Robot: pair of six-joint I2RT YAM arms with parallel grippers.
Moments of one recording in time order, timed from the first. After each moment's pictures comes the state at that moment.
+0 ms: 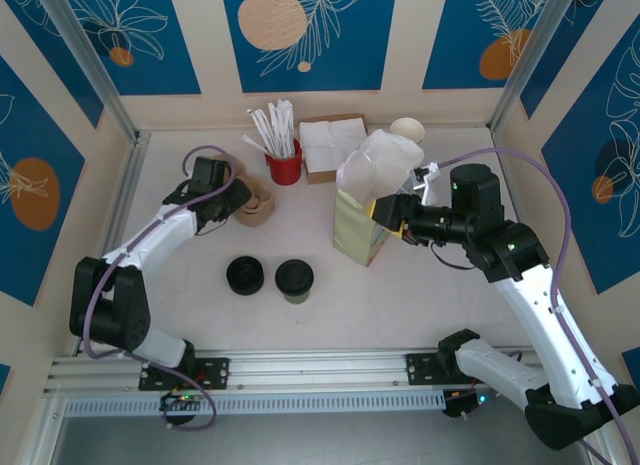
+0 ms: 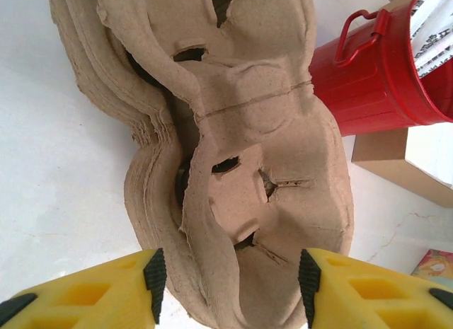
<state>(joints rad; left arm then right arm) -0.26 1.51 1.06 -0.40 0.00 -0.84 0.39 0.93 1.21 -0.83 -0.62 0.83</state>
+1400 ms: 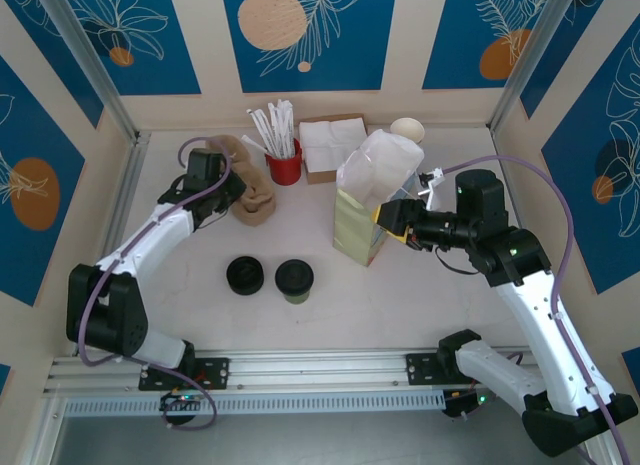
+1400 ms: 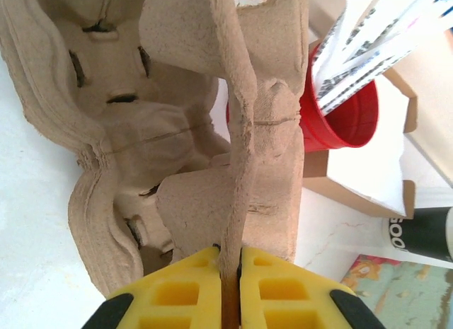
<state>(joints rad) -0.26 1.45 1.10 -0.35 0.04 -0.89 0.34 0.89 1.17 -0.84 -0.66 0.83</state>
